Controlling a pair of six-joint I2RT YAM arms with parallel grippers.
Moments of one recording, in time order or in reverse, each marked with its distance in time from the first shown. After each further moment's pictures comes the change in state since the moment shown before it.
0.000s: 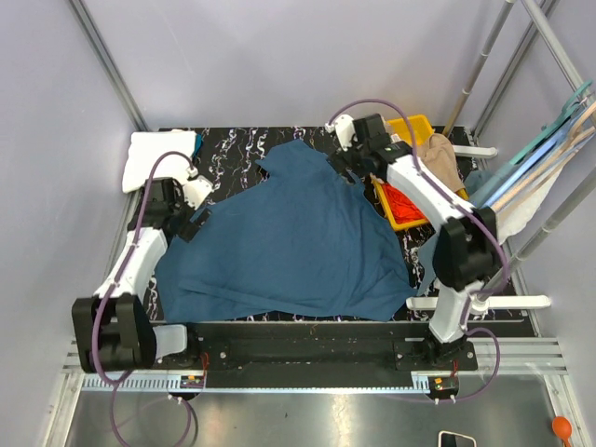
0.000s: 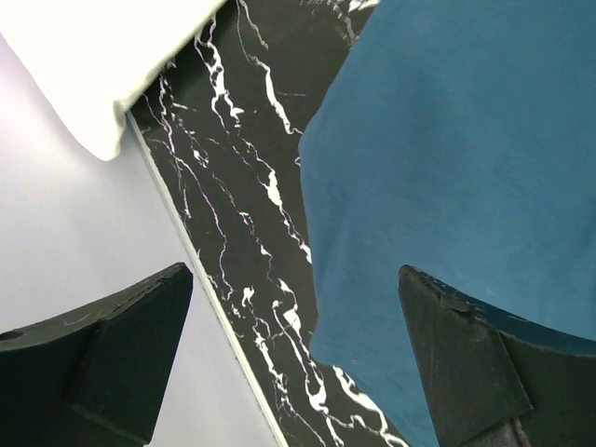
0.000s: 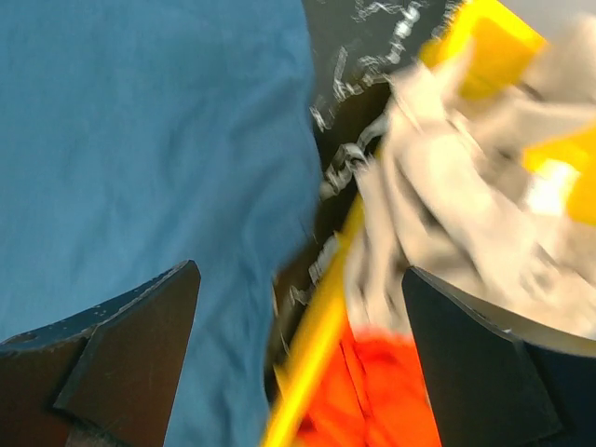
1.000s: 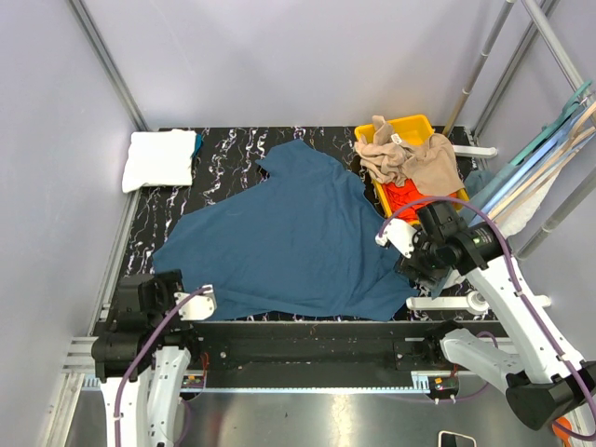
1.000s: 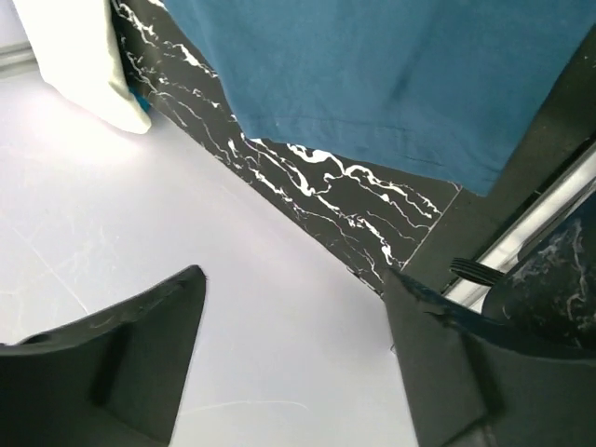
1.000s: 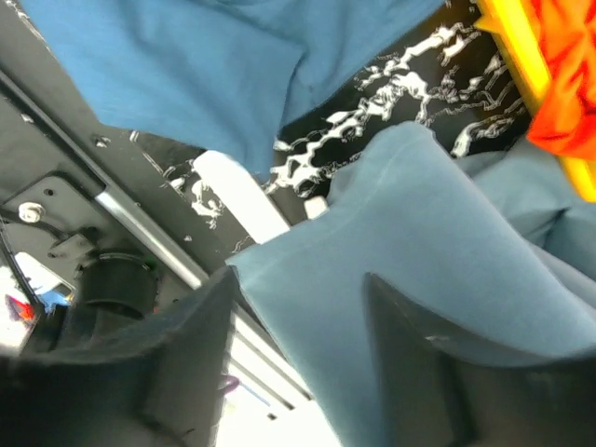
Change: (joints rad) left arm -0.035 -0.985 -0.093 -0.963 0.005 0.682; right arm 0.001 -0.856 -0.534 -0.764 -0.063 -0.282
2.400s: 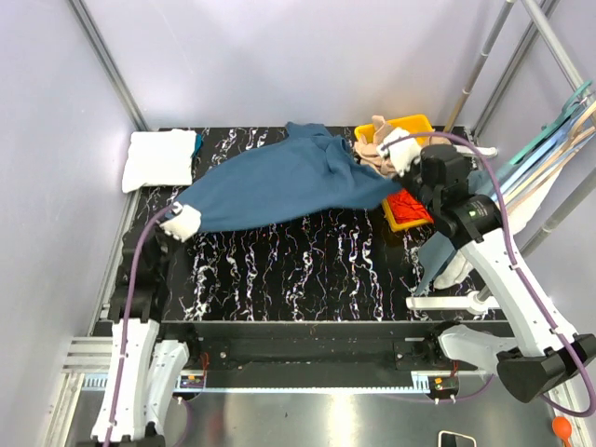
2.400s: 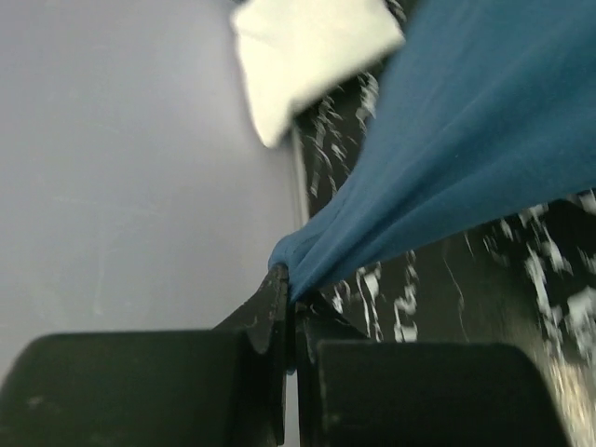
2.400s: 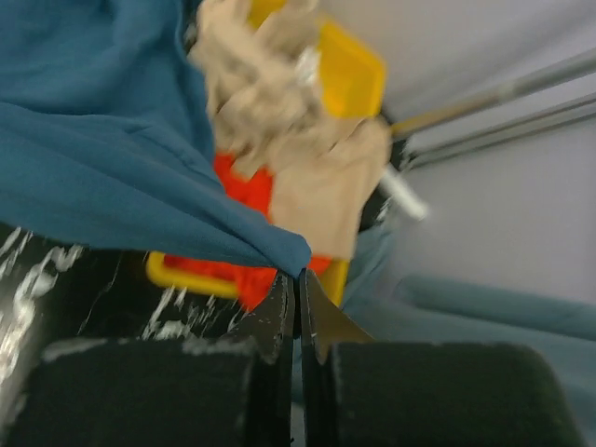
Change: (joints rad) left arm -0.005 0.334 -0.115 0.956 -0.156 -0.666; right arm 0.004 0.174 0.273 0.712 0.292 0.122
